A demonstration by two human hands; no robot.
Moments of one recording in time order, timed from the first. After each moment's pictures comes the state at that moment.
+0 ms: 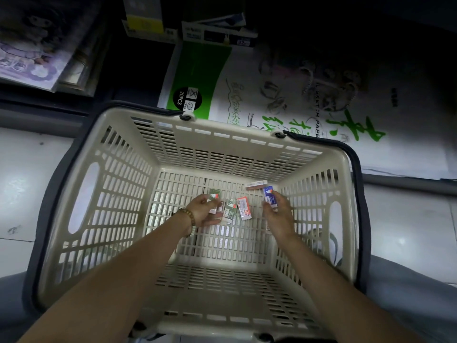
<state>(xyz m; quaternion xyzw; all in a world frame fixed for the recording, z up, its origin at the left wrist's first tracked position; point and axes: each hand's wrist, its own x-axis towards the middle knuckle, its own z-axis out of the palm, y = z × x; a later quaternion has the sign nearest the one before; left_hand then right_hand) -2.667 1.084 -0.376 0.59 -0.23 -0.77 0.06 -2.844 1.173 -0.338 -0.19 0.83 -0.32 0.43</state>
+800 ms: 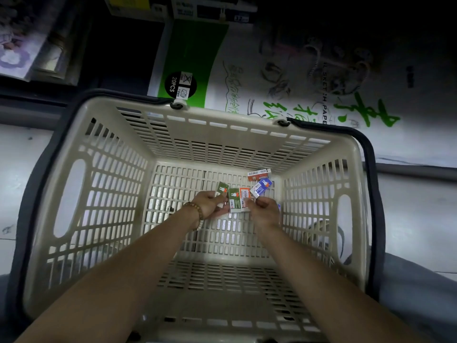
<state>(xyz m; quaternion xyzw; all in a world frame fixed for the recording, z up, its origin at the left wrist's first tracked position) -2.683 1.085 -0.392 0.61 -0.25 -0.75 0.03 -2.807 1.159 -0.365 -0.01 0.83 -0.33 0.44</state>
